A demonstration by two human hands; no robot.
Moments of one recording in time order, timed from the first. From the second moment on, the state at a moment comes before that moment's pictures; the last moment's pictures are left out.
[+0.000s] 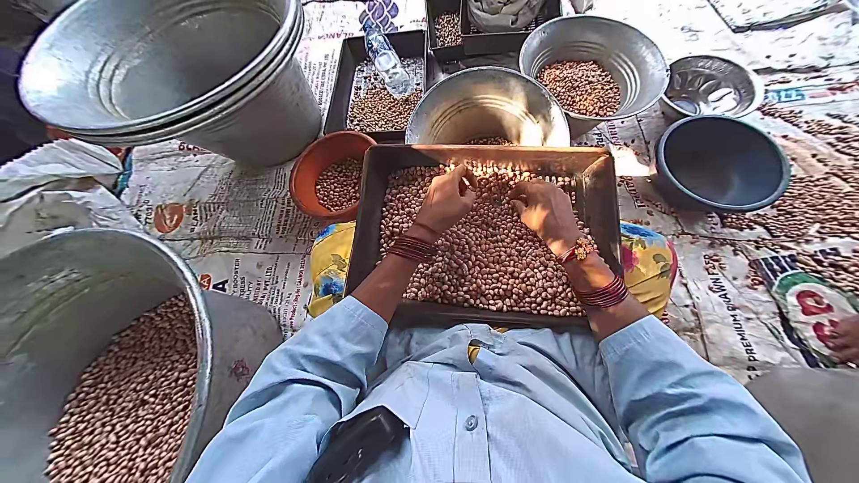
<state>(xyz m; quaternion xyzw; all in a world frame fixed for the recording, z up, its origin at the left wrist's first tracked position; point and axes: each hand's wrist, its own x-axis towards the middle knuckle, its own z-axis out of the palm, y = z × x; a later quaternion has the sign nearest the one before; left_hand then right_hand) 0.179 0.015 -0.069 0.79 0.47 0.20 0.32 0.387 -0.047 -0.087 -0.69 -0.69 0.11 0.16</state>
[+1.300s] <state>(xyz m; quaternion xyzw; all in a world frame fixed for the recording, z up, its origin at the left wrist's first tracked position) 0.168 0.013 -0.091 0.68 0.48 0.27 0.48 0.405 -0.074 -0.075 -0.63 -0.63 0.26 0.37</state>
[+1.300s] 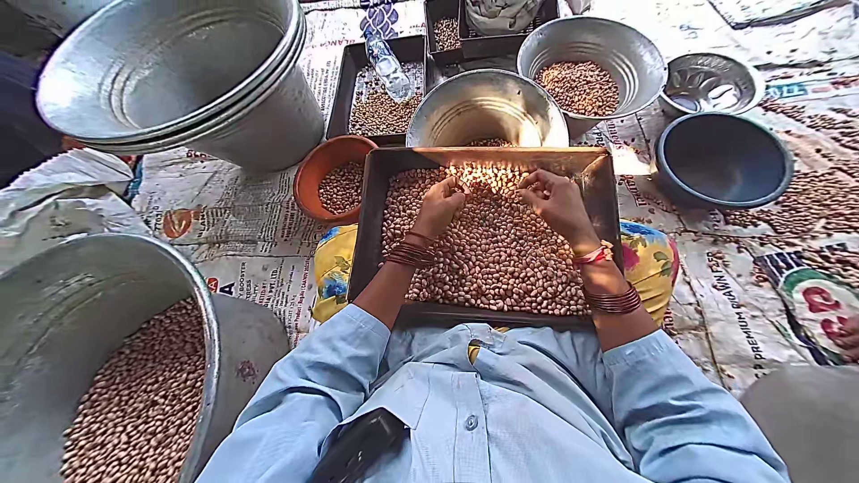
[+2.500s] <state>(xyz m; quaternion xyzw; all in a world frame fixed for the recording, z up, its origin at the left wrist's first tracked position) 0.214 -0.009 -0.095 0.70 0.44 0.10 0.56 0.410 -0.128 -0.092 -0.76 -0.59 0.21 0.18</state>
